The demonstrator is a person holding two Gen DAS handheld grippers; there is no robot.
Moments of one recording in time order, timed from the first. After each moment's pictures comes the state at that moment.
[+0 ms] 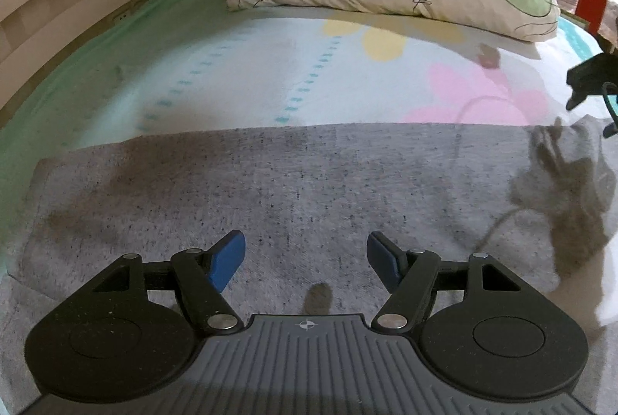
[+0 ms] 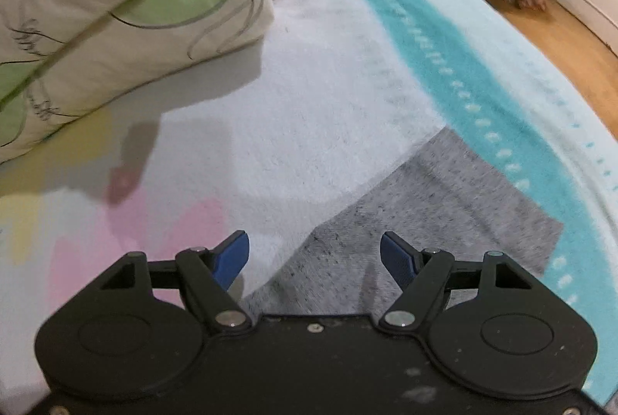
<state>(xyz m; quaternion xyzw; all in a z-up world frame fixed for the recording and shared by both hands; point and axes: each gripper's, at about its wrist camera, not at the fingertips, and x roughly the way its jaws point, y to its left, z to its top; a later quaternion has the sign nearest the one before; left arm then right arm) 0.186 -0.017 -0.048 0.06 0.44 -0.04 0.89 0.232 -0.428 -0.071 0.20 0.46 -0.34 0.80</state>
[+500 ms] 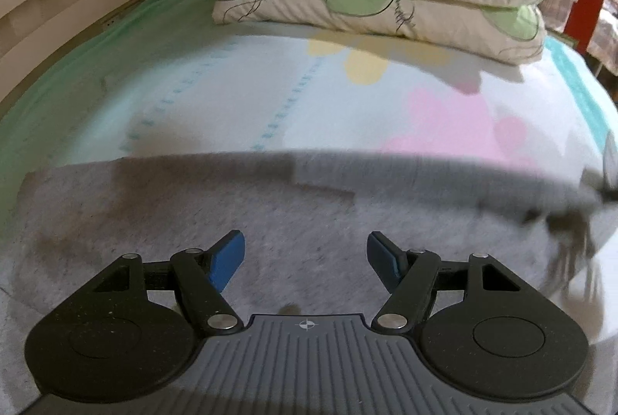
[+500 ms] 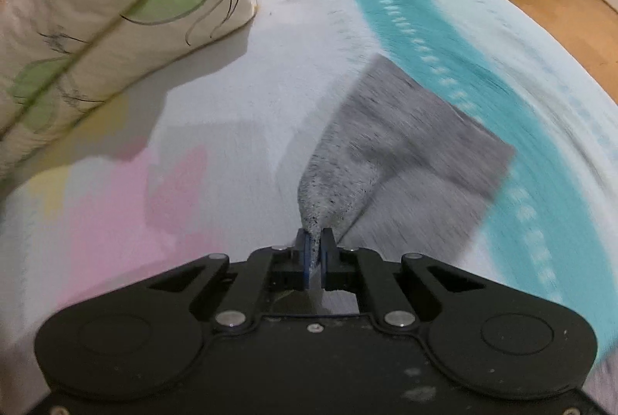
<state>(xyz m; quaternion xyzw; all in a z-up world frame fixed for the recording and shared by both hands) 0.201 -0.031 -0.023 0.03 0.44 -0.06 0.90 0.113 -0.421 -0.046 0.25 0.44 -0.29 0.81</state>
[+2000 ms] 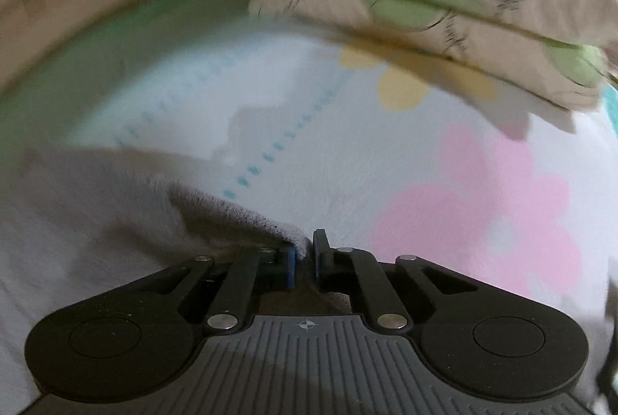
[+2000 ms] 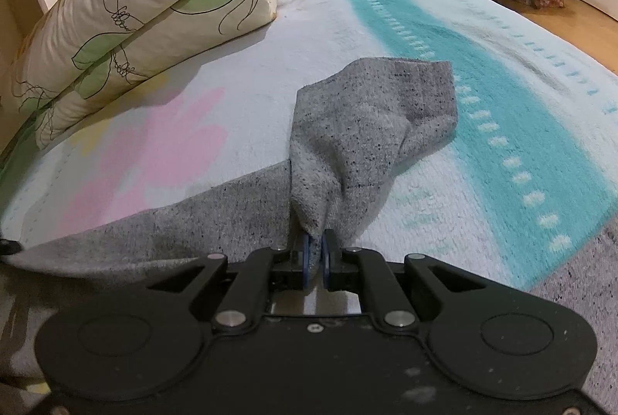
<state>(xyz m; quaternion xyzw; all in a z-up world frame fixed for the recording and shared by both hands) 0.229 -0.061 -0.031 0.00 0.43 0.03 0.90 -0.007 -0.352 -0.086 0.23 0.36 -0.26 0.86</state>
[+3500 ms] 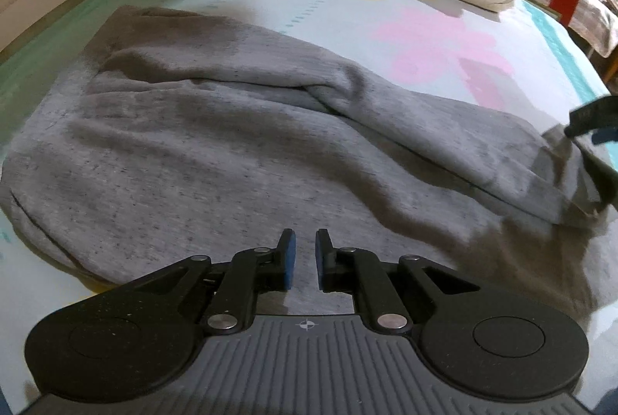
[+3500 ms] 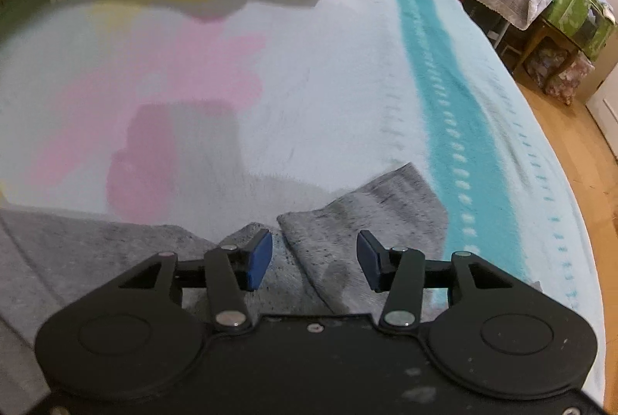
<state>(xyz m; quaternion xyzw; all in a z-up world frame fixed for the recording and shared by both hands) 0.008 0.032 -0.051 0.00 0.46 -0.05 0.89 0.016 -0.288 -0.042 0.01 0.49 -0.25 0.83</state>
